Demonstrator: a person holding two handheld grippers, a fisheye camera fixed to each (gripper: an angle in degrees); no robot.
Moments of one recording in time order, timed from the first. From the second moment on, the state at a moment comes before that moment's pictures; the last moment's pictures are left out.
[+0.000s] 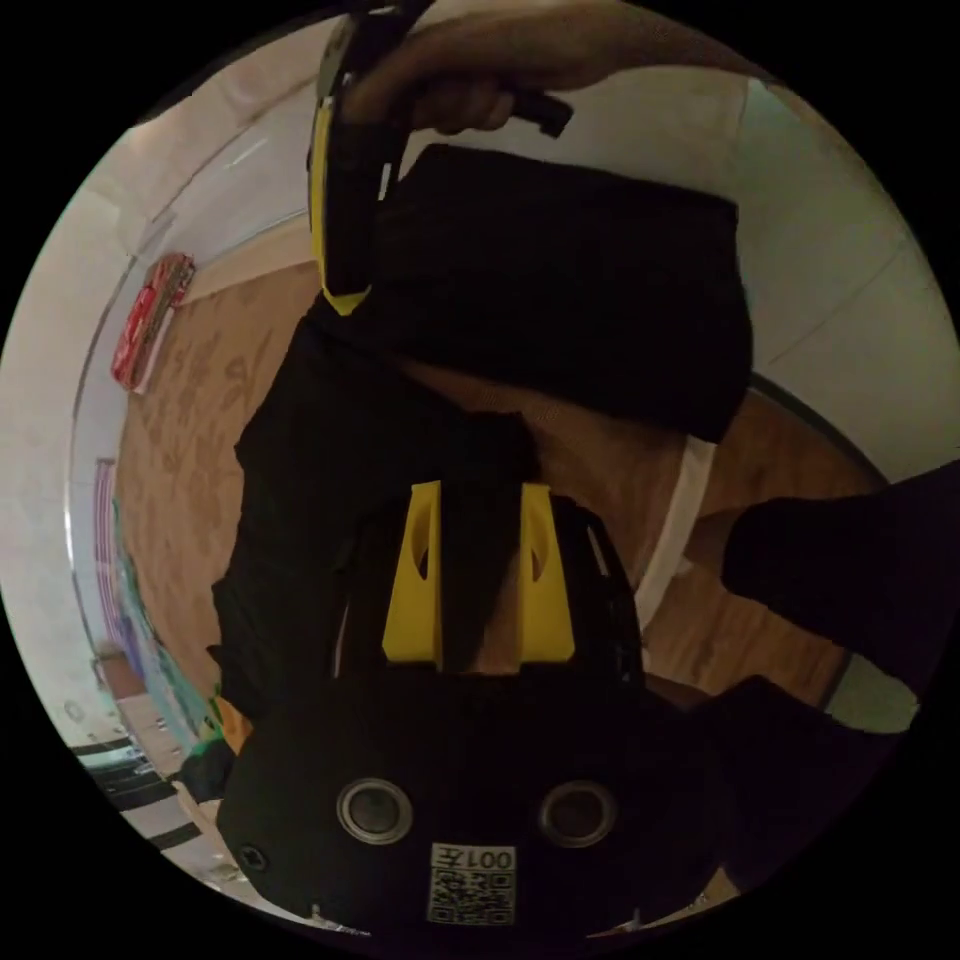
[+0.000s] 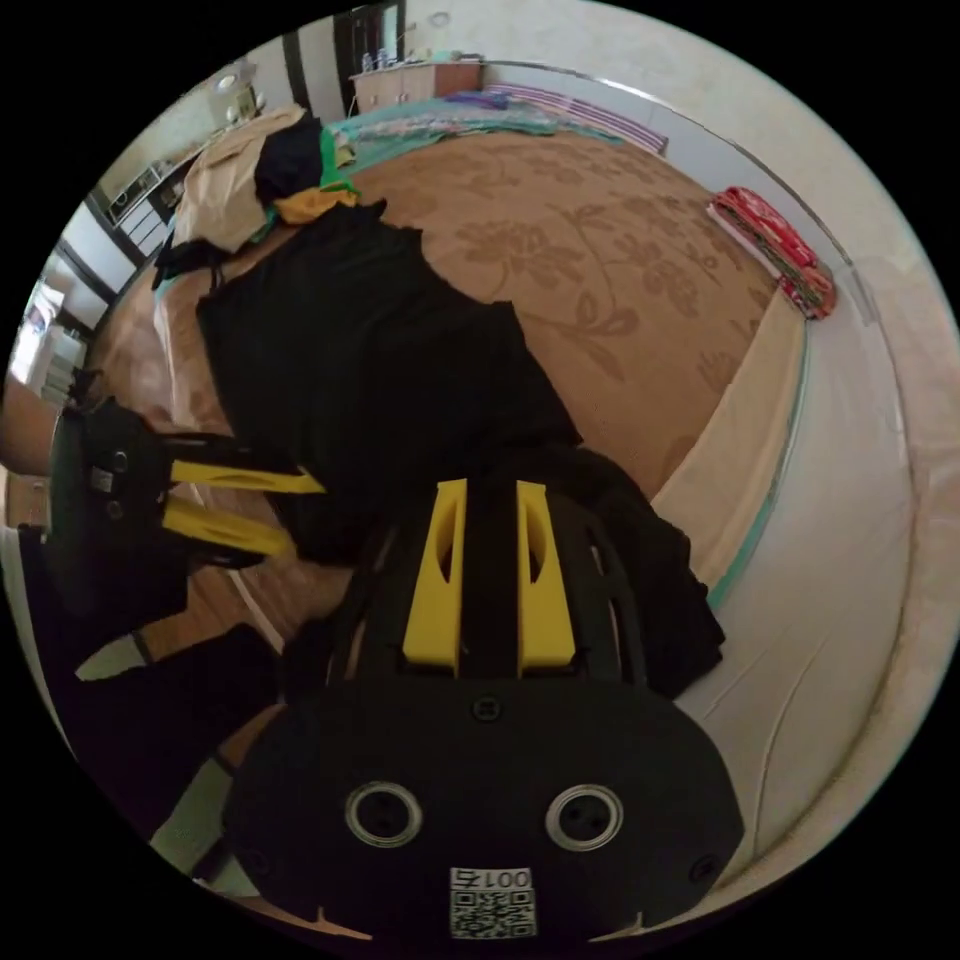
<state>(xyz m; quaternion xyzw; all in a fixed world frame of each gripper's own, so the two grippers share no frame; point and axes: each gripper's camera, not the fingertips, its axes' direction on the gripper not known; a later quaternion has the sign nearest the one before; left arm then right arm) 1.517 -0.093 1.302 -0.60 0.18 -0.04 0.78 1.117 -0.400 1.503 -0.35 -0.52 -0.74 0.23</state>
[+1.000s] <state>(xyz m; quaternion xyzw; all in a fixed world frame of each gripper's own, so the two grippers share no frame) 1.498 -0.091 1.288 -0.54 0.18 -0.20 0.79 1.205 -0.248 1.509 -0.83 -0.43 0.15 0.33</state>
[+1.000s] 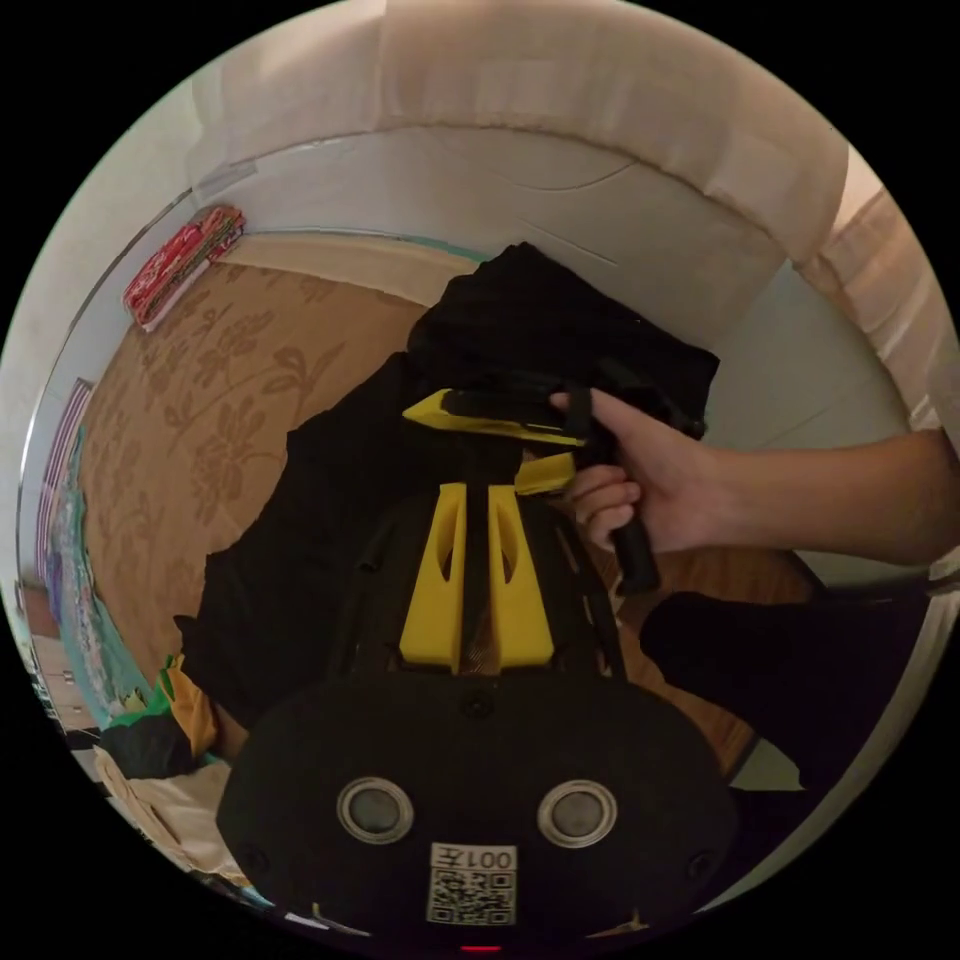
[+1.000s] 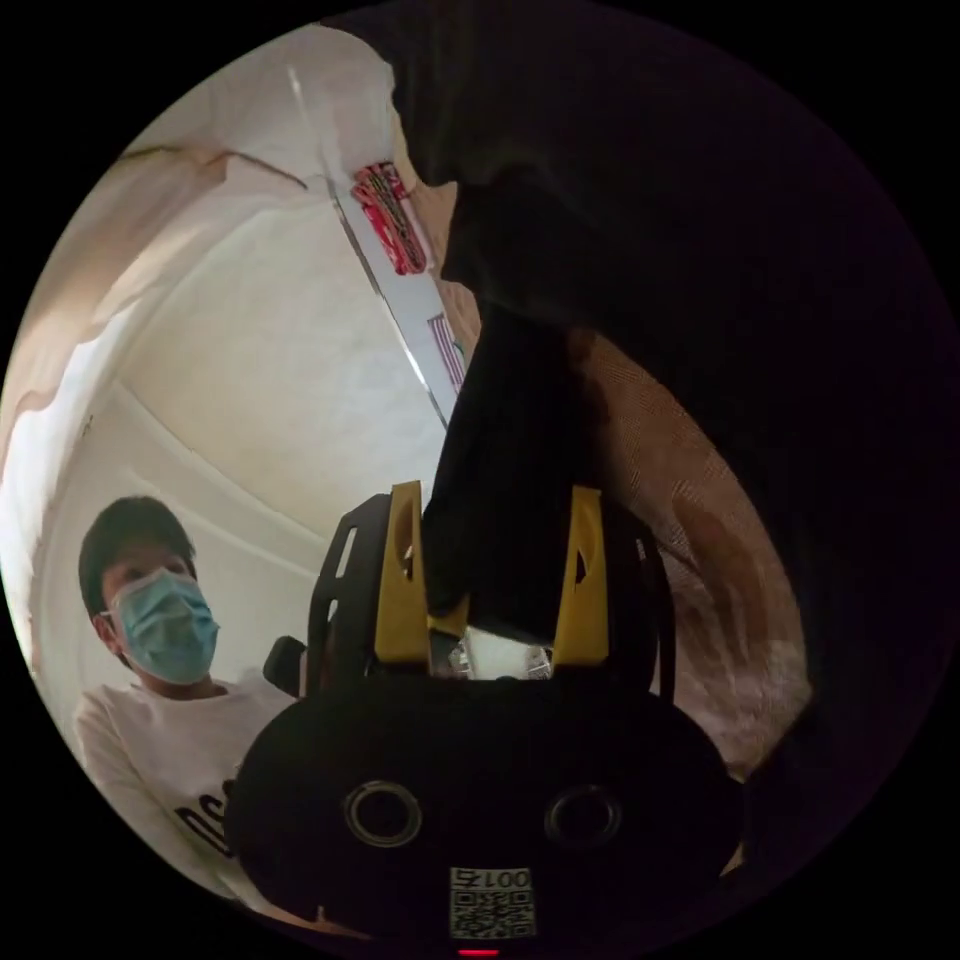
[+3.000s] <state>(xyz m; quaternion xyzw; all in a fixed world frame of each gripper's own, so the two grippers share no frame) 1.310 0.317 0.957 -0.63 -0.09 -0.37 0.67 1.117 -0.554 0.800 -0.41 -0.55 -0.69 0.24</state>
